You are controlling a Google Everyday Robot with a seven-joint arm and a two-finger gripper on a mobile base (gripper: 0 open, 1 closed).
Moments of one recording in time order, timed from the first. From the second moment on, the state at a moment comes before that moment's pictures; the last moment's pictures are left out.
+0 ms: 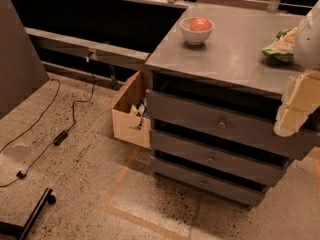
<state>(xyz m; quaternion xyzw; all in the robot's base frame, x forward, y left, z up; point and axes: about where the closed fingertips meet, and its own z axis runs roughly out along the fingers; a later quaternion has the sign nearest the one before) 0.438 -0.217 0.976 -0.60 0.78 -0.03 0.16</state>
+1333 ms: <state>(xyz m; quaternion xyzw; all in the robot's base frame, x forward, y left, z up) 0.625 -0.201 1.001 -0.50 0.79 -0.01 0.35</state>
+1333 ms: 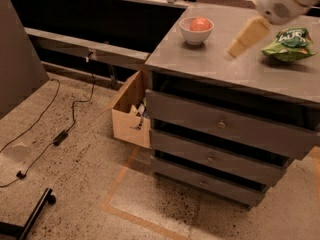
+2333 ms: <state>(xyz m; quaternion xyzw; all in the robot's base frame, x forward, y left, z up) 0.894 -0.059 0.939 -0.37 0.82 -0.04 0.44</state>
